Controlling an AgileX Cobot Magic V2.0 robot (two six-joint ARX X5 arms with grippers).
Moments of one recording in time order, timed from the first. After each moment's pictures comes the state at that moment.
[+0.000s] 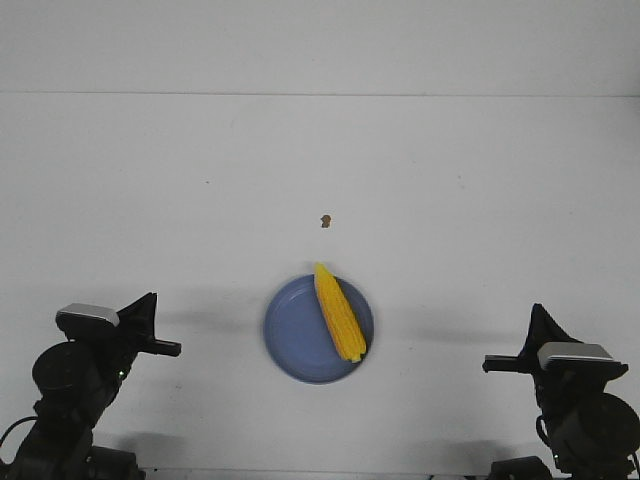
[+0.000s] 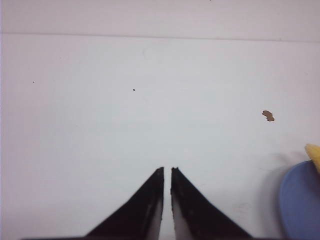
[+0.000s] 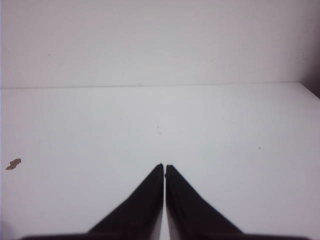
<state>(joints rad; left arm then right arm) -0.14 0.43 0.53 -0.28 0.05 -0.08 0.13 0.26 0.60 -0.49 0.13 0.08</state>
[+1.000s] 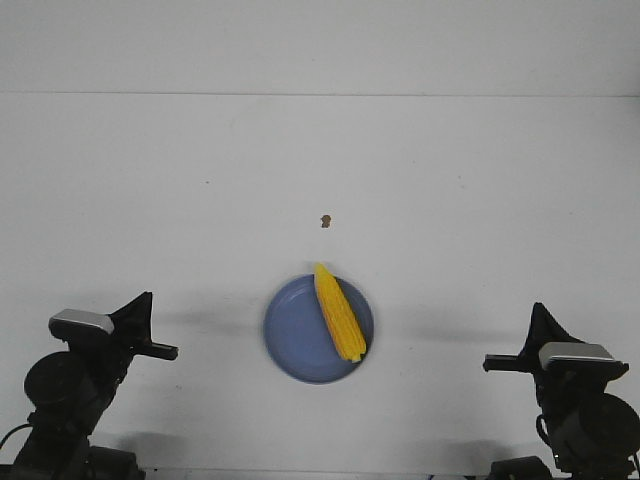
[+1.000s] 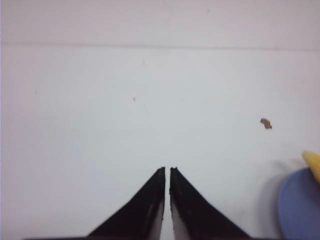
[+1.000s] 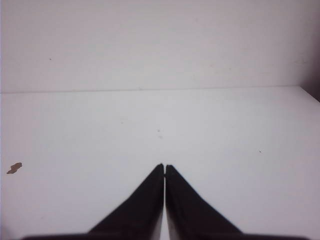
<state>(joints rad) -0.14 0.36 0.52 -0.25 0.05 -0.06 0.13 0.26 0.60 -0.48 0.13 0.08</state>
